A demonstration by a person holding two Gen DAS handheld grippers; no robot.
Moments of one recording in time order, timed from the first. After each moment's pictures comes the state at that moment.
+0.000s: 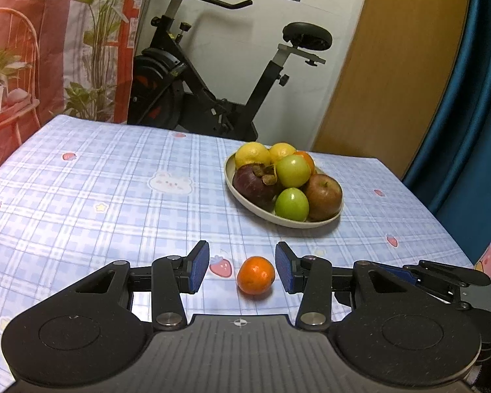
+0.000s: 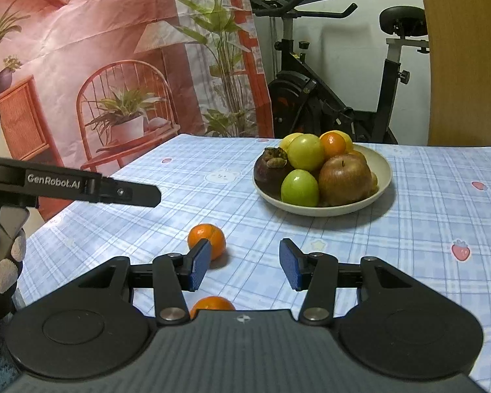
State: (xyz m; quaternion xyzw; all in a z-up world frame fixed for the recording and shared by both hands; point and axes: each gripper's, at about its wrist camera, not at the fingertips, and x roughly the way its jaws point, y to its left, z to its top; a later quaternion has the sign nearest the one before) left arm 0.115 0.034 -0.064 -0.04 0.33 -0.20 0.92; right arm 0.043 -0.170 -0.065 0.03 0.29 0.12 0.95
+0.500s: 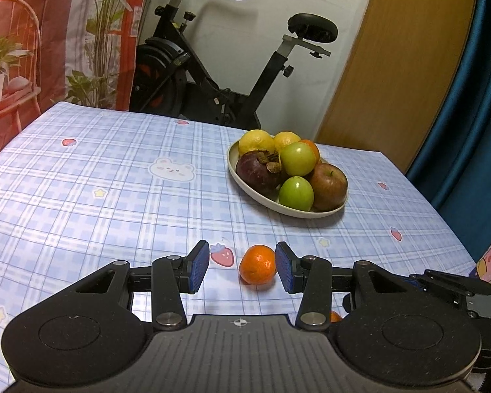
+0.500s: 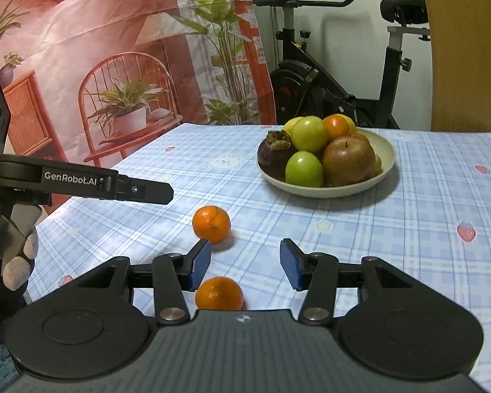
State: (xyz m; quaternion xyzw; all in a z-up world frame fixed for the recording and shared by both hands) left arm 0.116 0.034 -0.071 -0.04 0.34 -0.20 0.92; right arm 0.036 -0.173 -0.075 0.05 0.31 0.12 0.94
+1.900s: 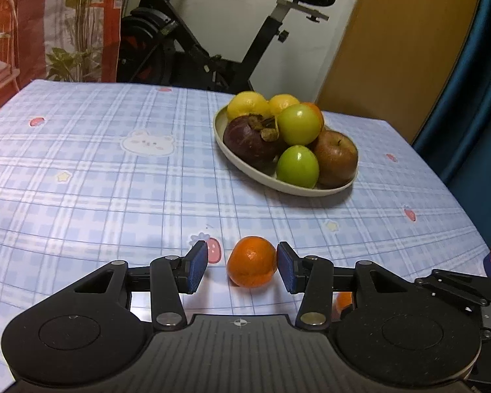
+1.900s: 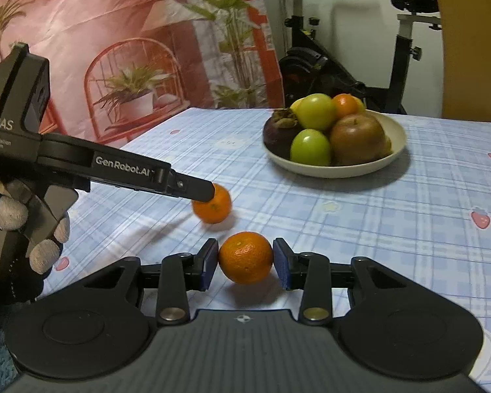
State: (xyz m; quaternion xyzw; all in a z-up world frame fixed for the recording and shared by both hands) left arm 0.154 0.009 -0.104 -0.02 0.39 -0.22 0.89; right arm 0.045 -0.174 -0.092 0.04 0.33 0.14 0.93
